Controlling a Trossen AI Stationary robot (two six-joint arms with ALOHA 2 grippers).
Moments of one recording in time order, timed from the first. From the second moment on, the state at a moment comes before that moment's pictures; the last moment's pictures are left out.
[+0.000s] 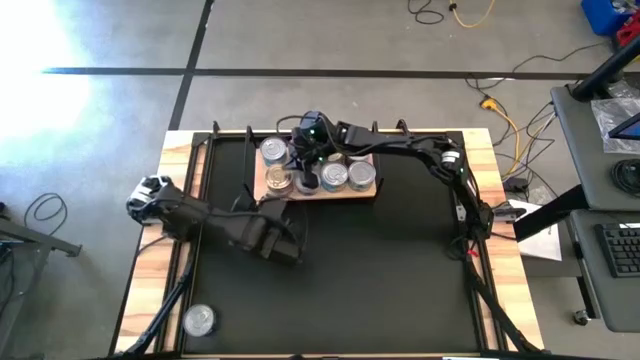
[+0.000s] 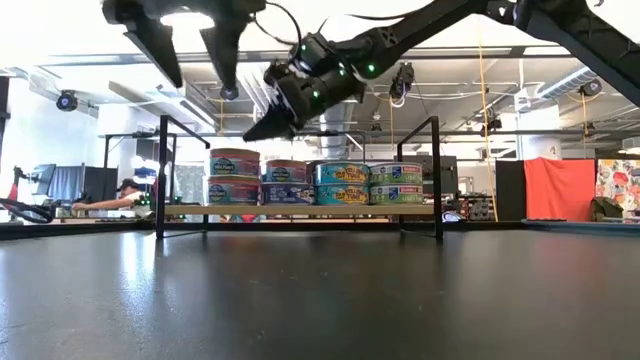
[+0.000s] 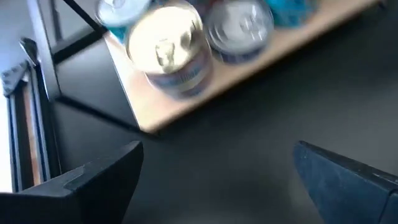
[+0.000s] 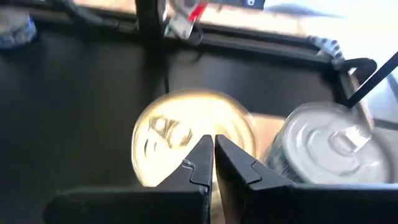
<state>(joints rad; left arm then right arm) -0.35 1.74 1.56 -1.50 -0.68 -1.47 -0.39 2.19 1.84 -0.24 -0.49 -0.38</state>
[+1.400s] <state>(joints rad) -0.98 1.74 1.52 -1.54 -0.23 -1.97 -0.22 2.22 1.97 -0.59 -0.05 -0.27</state>
